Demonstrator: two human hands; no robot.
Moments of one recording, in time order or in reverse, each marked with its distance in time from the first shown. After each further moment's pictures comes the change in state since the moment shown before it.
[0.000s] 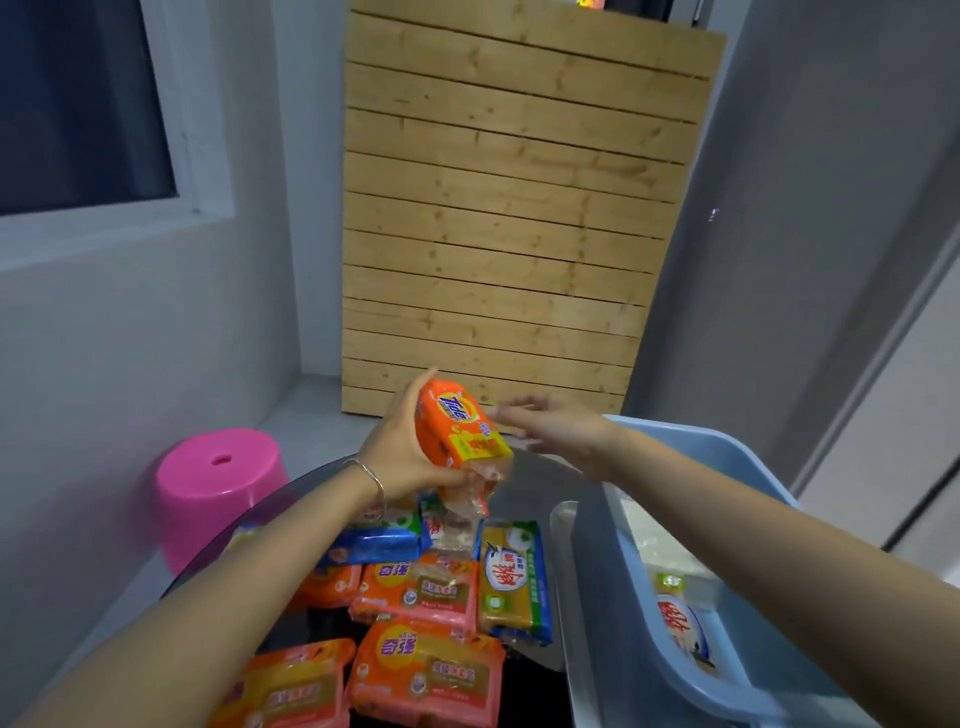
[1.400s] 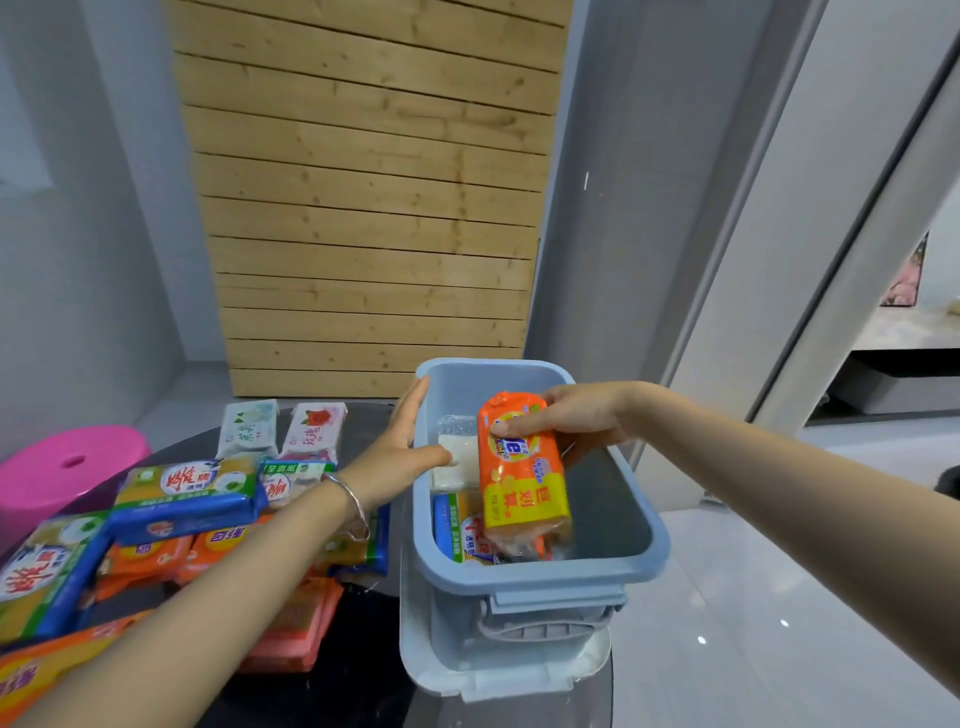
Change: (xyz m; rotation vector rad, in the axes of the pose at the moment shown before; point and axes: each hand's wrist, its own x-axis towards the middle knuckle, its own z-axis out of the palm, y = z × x) left_hand -0.038 0.117 0.126 -0.377 -0.350 -0.135; right_hand -0.092 0.084 -0.148 -0.277 -0.224 0.287
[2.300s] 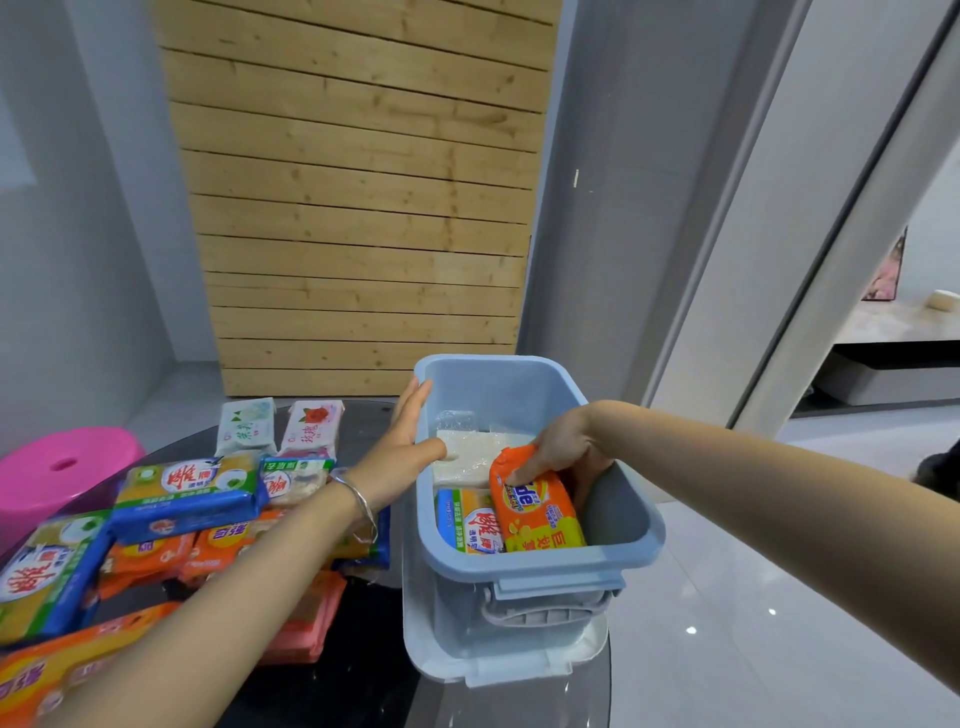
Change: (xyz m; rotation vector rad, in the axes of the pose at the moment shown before) left_hand -0.005 0.003 0.006 0.006 0.021 0.012; right_hand 0.010 0.007 0.027 -0.040 -0.153 0.361
